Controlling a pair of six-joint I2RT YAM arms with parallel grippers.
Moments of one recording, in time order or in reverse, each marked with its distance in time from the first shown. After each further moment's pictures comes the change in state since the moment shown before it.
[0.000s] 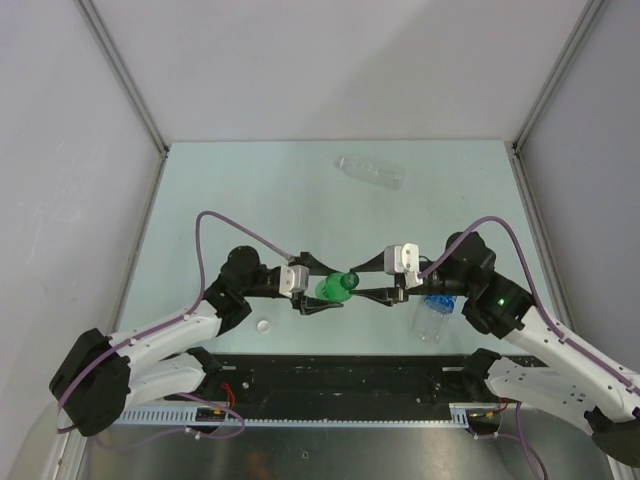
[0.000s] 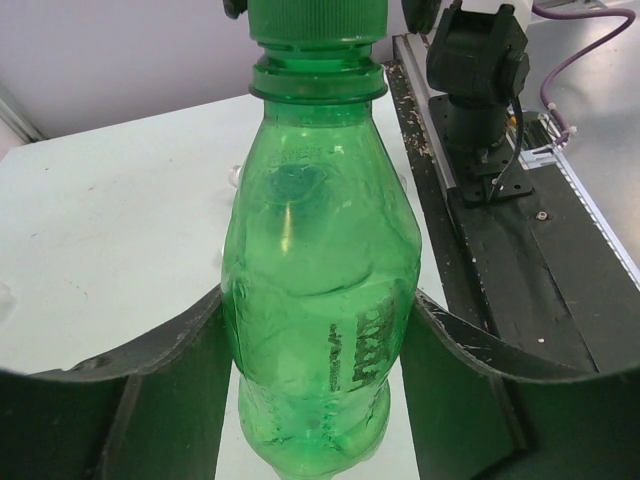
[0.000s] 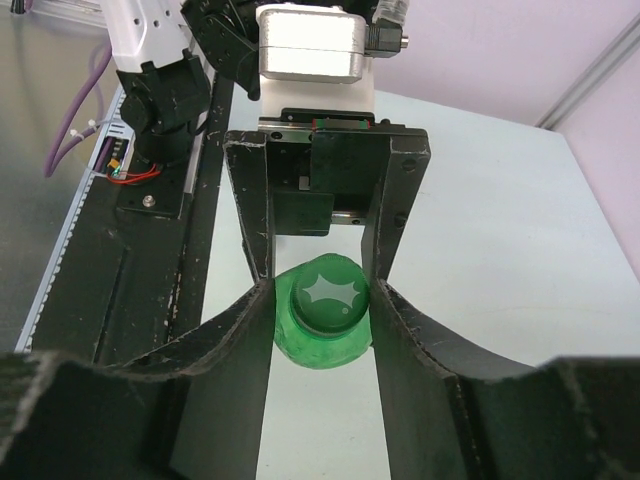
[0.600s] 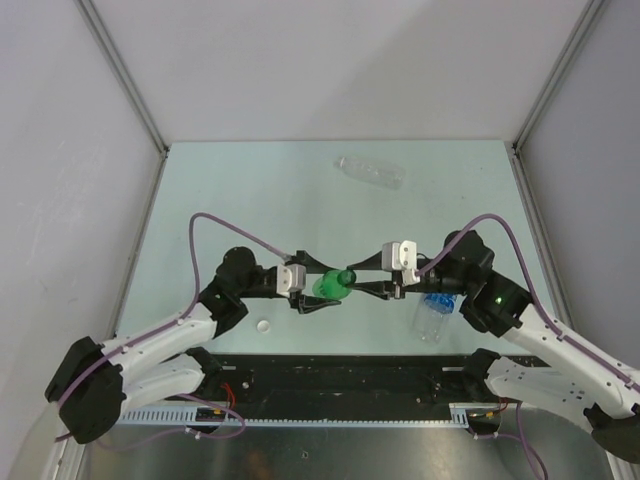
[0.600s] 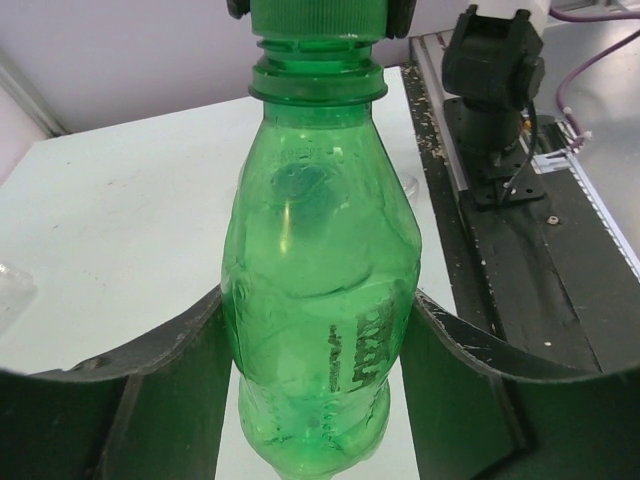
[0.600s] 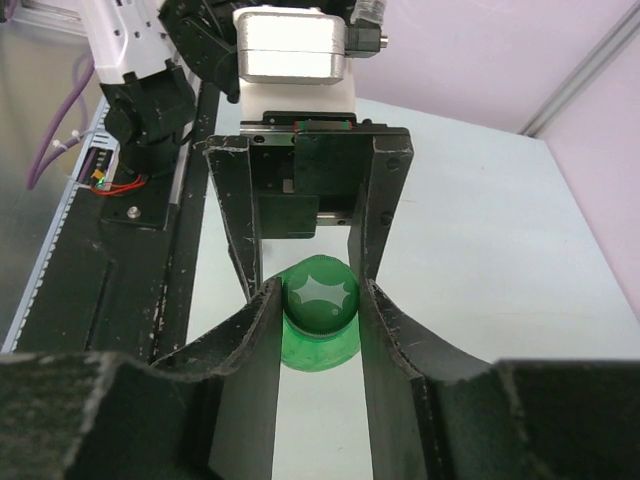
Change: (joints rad) left arm 0.001 -0.046 0.002 -0.037 -0.020 -0.001; right arm 0.016 0.019 0.011 0.026 0.035 0.000
